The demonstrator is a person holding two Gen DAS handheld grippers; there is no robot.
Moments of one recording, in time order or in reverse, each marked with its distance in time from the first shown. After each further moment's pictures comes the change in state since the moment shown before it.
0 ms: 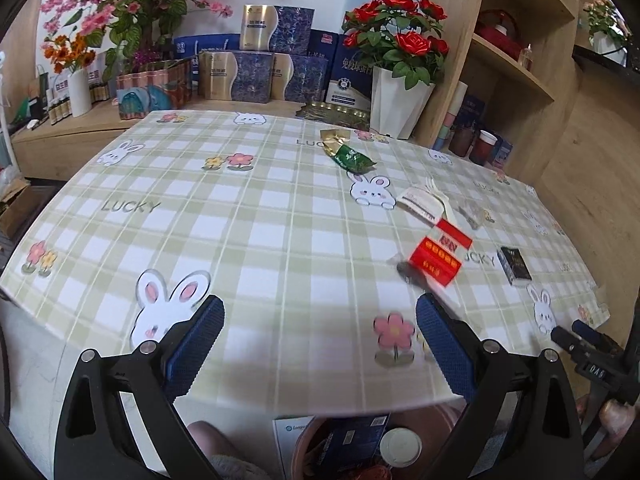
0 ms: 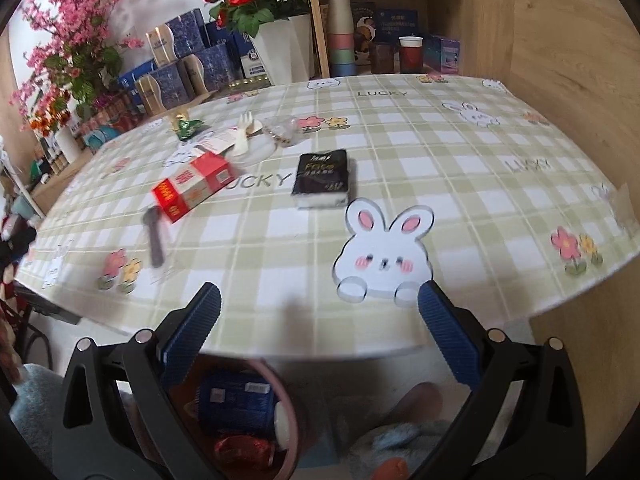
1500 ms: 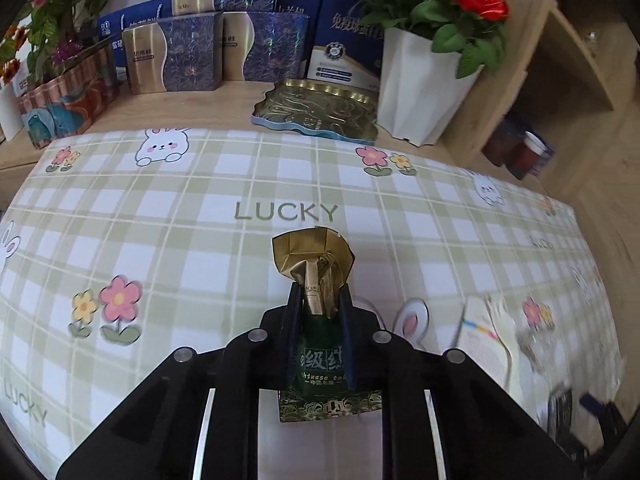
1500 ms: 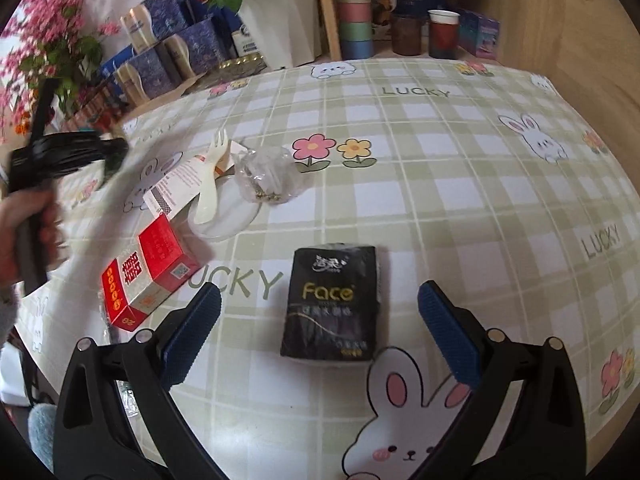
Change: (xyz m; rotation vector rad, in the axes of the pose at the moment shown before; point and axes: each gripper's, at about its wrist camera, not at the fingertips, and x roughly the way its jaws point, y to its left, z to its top) left arm 0.217 -0.016 0.170 0.039 0.161 -0.039; right arm 0.103 0.007 0.097 0.001 0.140 0.046
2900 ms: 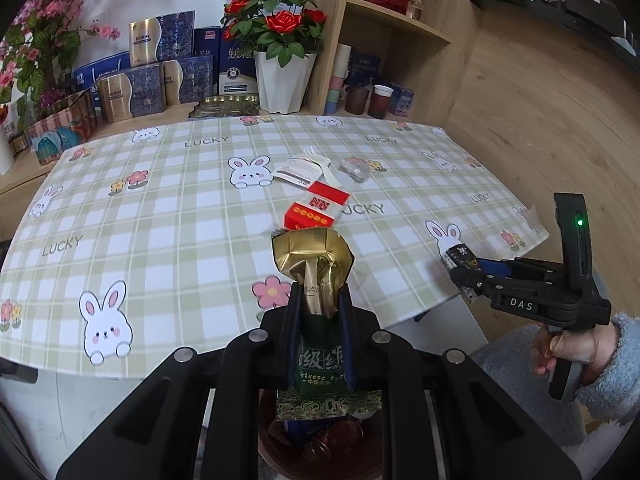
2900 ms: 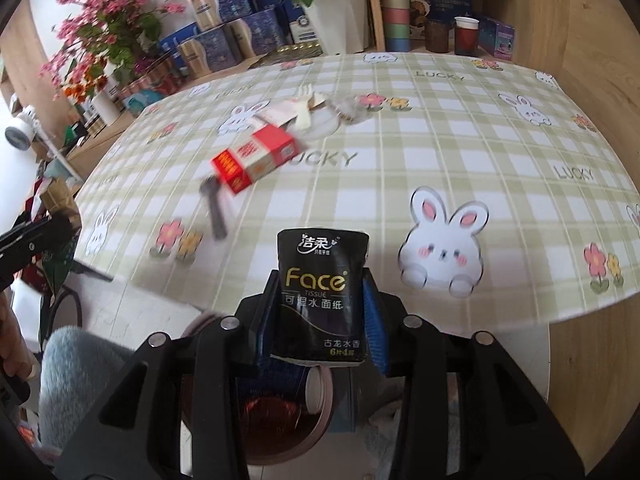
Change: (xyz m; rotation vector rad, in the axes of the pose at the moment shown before) left arm -0.237 -0.079 -0.234 0.232 -0.067 -0.174; right arm -0.112 0.033 -0.117 -0.081 0.014 0.113
